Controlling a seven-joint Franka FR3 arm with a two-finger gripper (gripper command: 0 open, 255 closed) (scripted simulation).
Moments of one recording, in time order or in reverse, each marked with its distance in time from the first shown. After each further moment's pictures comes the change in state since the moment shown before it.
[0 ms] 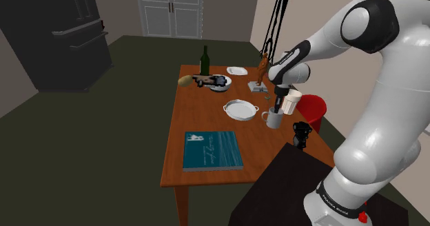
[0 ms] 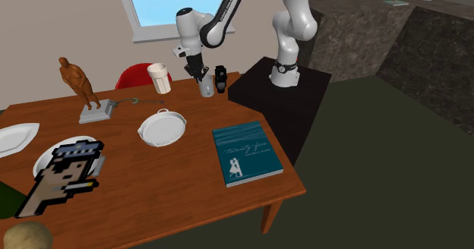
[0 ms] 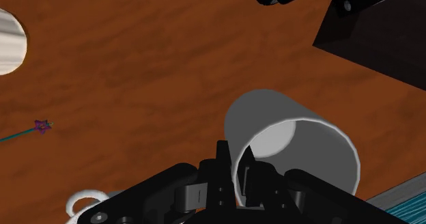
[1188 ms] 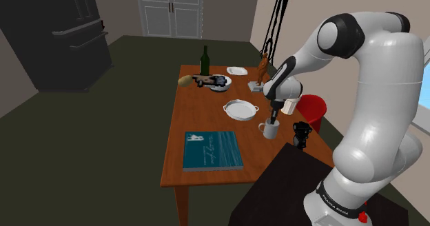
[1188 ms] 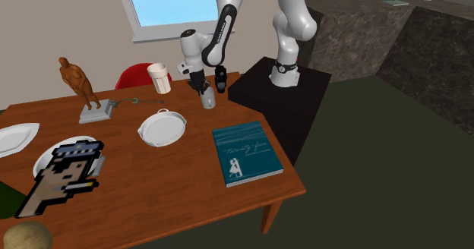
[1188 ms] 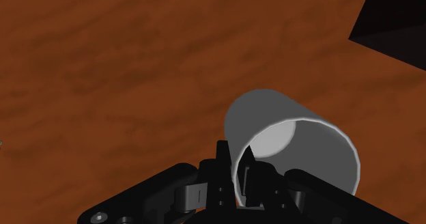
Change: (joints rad) arm -0.036 0.203 0.047 0.007 0.087 0.190 -0.054
